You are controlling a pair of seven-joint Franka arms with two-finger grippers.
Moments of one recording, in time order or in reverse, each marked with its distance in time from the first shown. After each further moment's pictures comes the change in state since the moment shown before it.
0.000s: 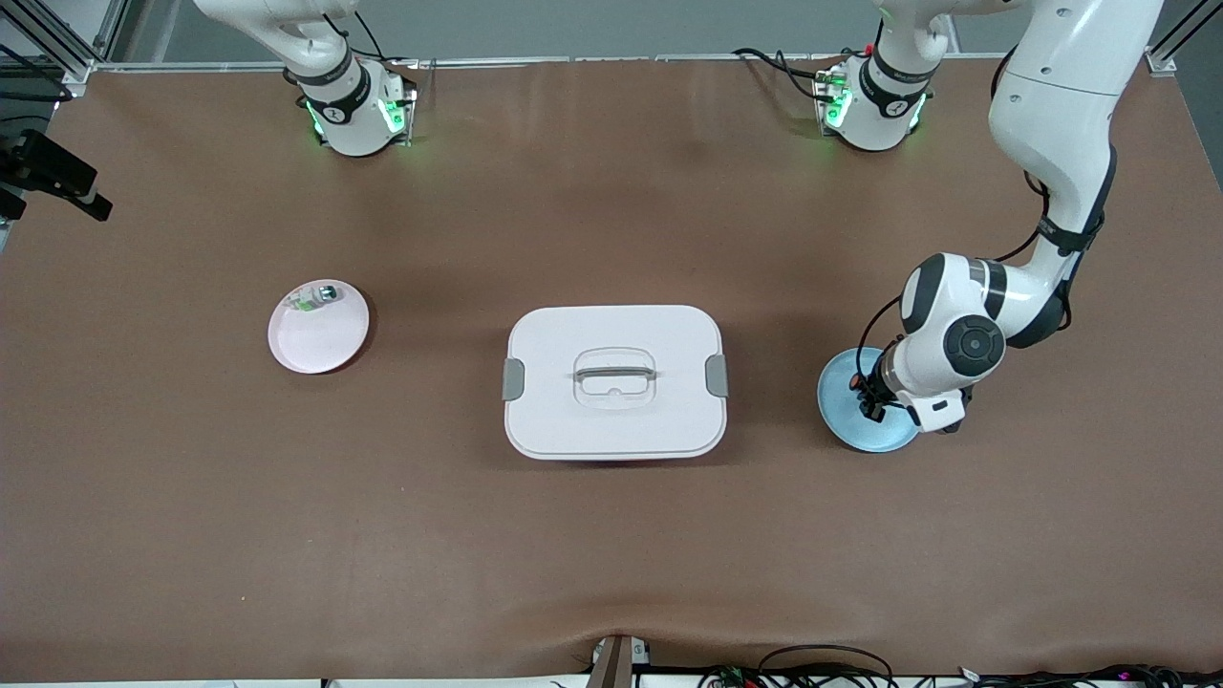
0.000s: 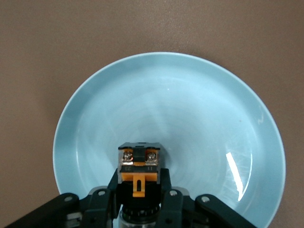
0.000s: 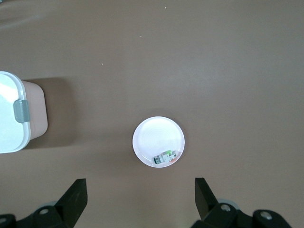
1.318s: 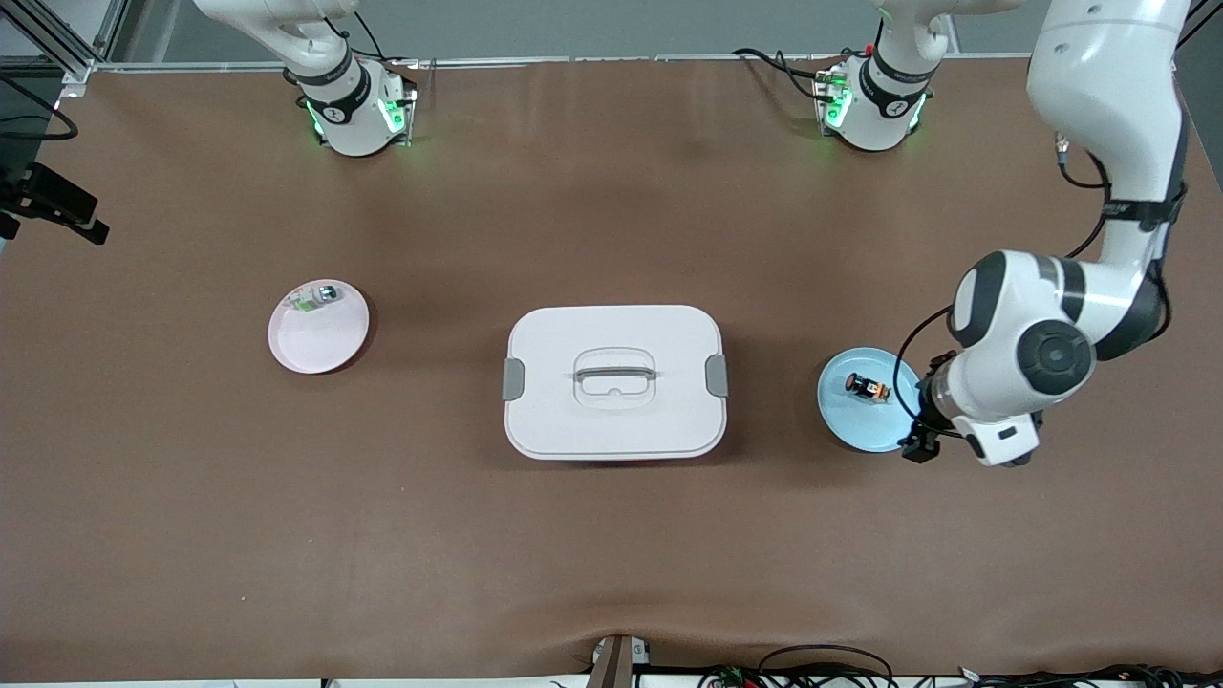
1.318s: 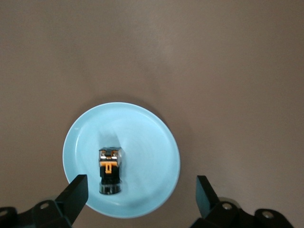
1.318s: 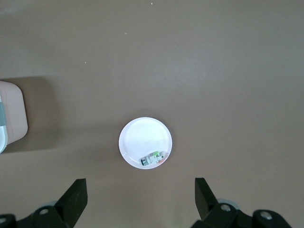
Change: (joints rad) left arm 0.011 -0.079 -0.001 0.297 -0.010 -0.282 0.005; right arm 0.000 0.055 -0.003 0.022 -0.055 -0.002 -0.009
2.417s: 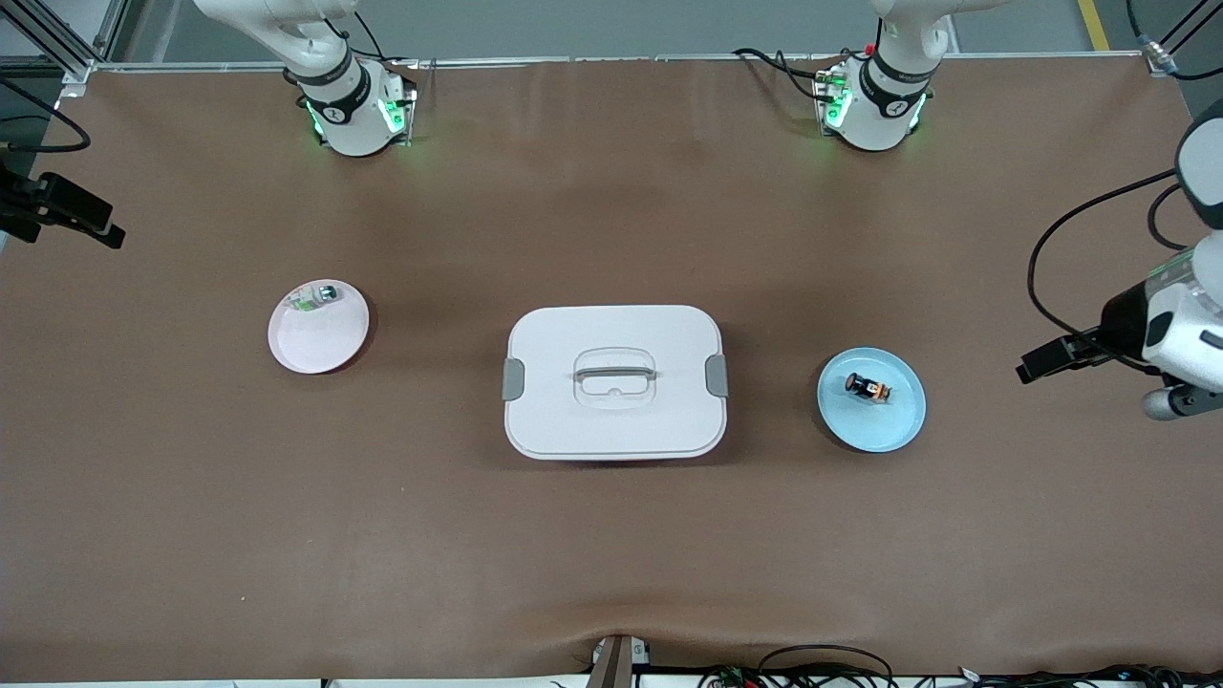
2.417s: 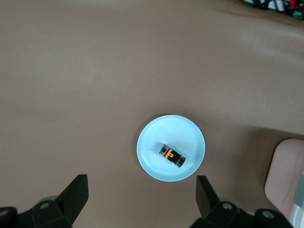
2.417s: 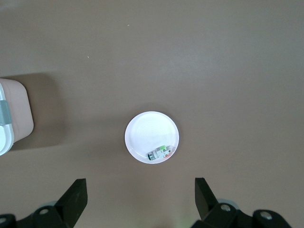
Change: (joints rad) left arm 0.154 -0.257 -0.001 0.114 -0.137 -0.261 1.191; right arm 0.000 0.015 0.000 0.000 0.028 -0.017 0.032
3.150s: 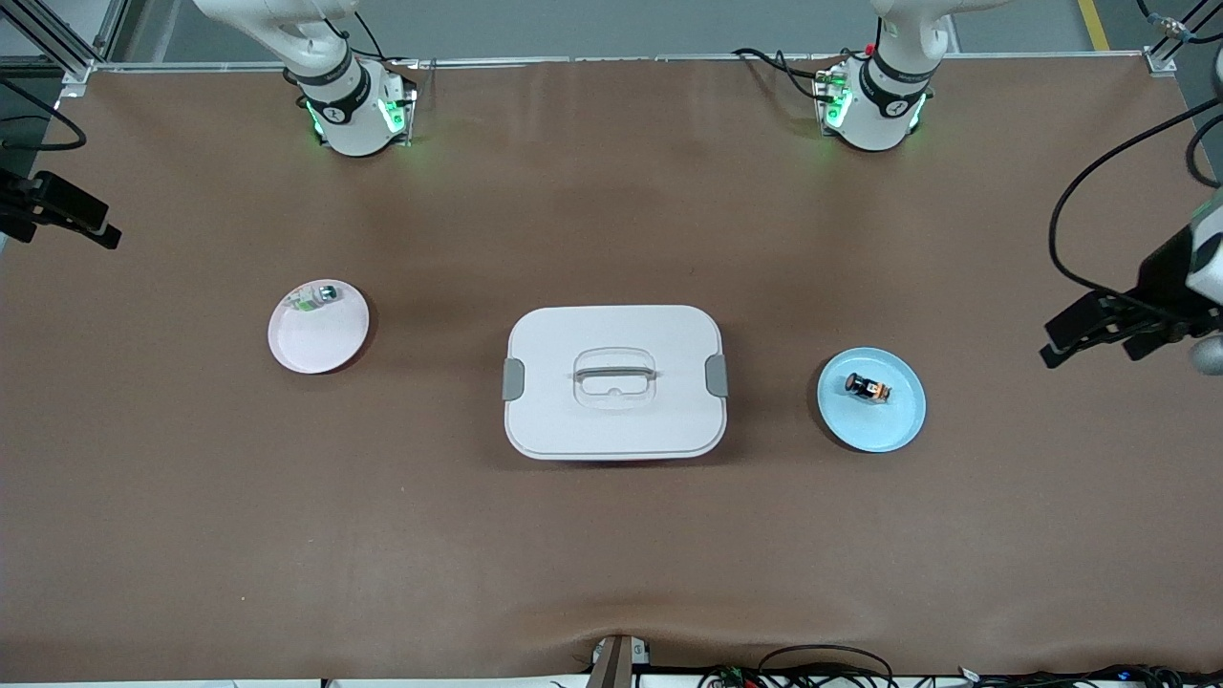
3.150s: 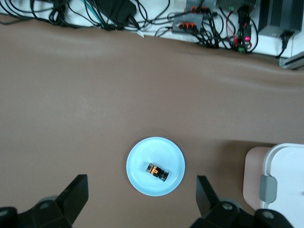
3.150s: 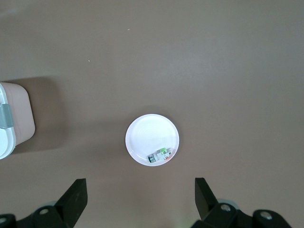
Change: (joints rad) left arm -0.005 -0.049 -0.046 0.116 0.009 -0.010 0.024; right arm 0.000 0.000 0.000 0.011 0.000 0.005 0.006
